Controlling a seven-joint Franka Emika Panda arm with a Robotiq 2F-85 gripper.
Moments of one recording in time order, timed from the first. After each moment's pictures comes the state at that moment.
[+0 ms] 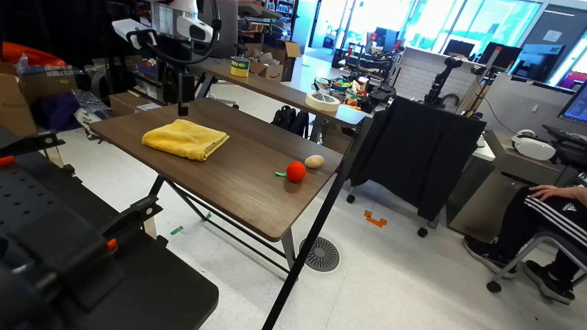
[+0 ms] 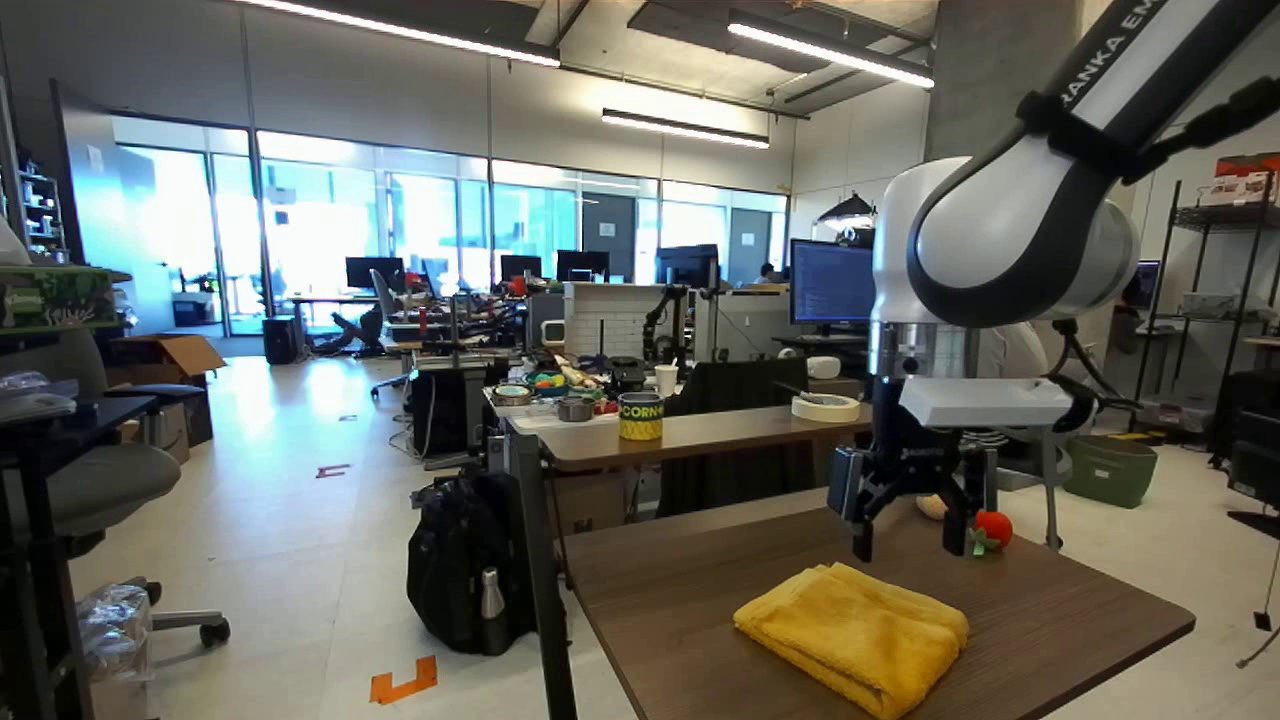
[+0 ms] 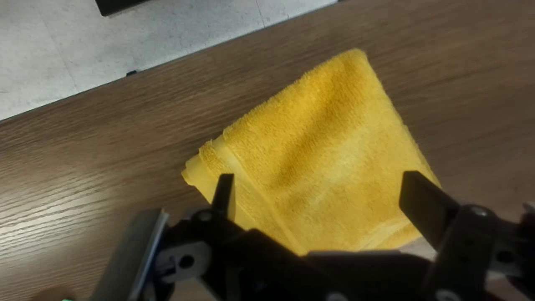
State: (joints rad) arm 0.17 0.60 0.03 -1.96 -0.03 2.51 0.47
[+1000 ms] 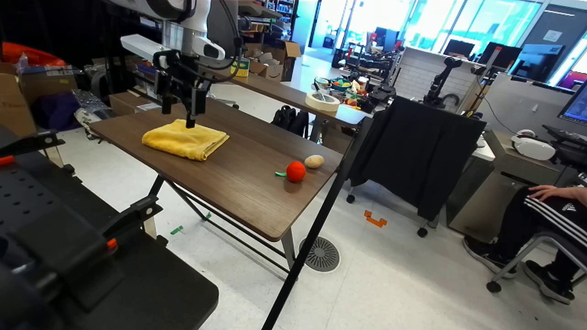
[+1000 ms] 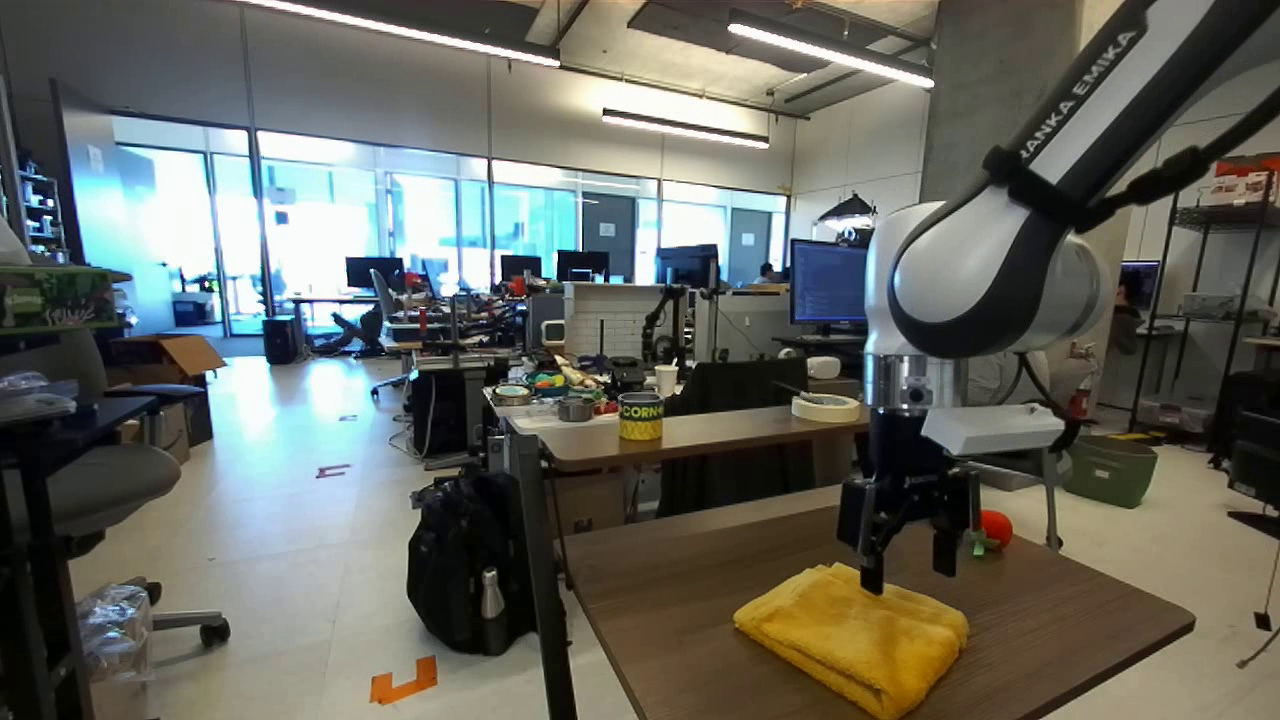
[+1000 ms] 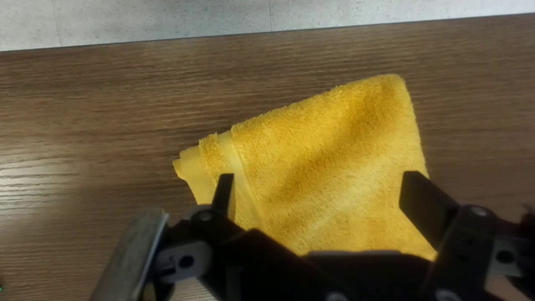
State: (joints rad) arm 0.14 0.70 0.04 -1.87 -0.01 2.46 0.20
